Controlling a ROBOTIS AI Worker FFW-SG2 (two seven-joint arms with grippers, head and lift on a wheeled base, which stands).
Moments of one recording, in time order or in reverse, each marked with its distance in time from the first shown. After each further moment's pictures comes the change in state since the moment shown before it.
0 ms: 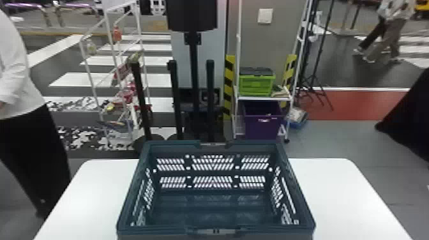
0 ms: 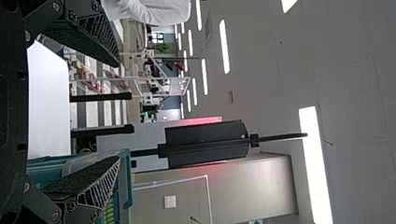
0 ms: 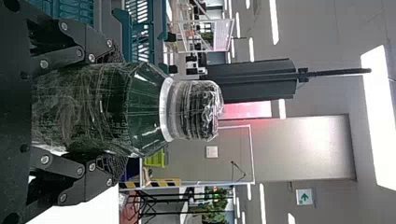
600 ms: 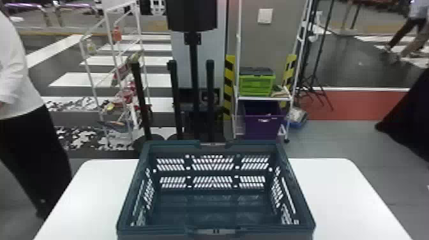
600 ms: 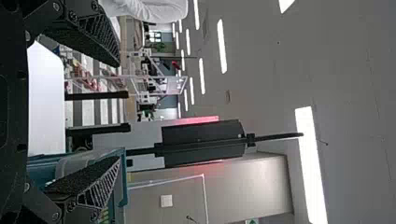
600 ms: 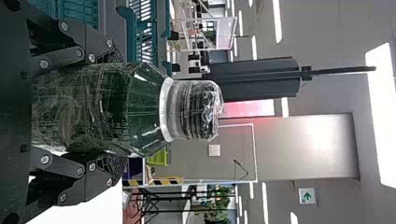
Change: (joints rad) left arm 0.003 0.000 -0.005 -0.012 -0.001 -0.005 0.001; right arm 0.004 0.003 -0.008 0.003 -0.003 0.003 0.001
